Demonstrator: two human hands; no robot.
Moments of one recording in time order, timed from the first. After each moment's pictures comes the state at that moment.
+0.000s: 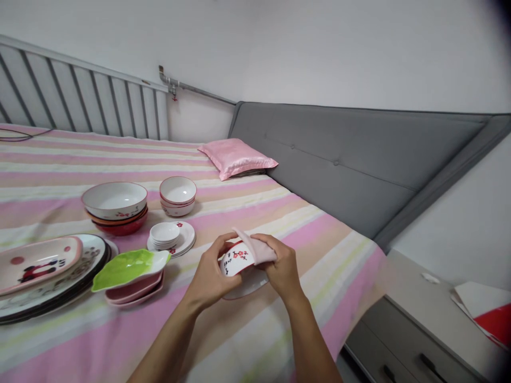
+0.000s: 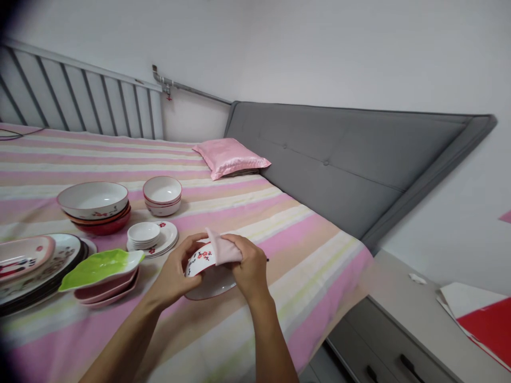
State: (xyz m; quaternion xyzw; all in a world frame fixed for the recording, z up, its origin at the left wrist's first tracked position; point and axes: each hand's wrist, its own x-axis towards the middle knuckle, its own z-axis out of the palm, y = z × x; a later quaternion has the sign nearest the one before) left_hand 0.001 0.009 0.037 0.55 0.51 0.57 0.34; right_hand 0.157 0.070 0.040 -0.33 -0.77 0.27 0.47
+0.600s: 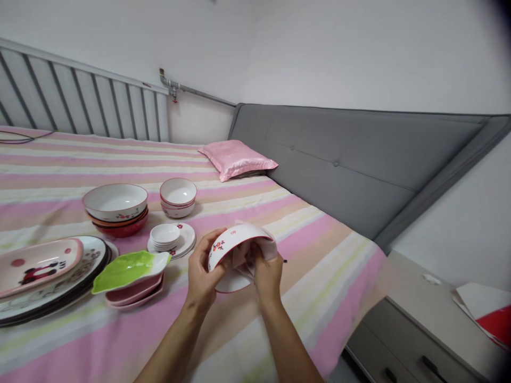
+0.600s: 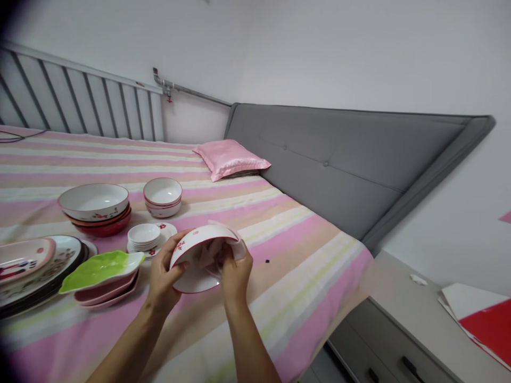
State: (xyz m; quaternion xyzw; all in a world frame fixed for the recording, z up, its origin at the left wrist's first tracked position) left_hand 0.005 0.008 0.035 0.42 0.43 0.74 0.30; right_hand 0.110 0.061 0.016 -0.44 -0.51 0.43 0.60
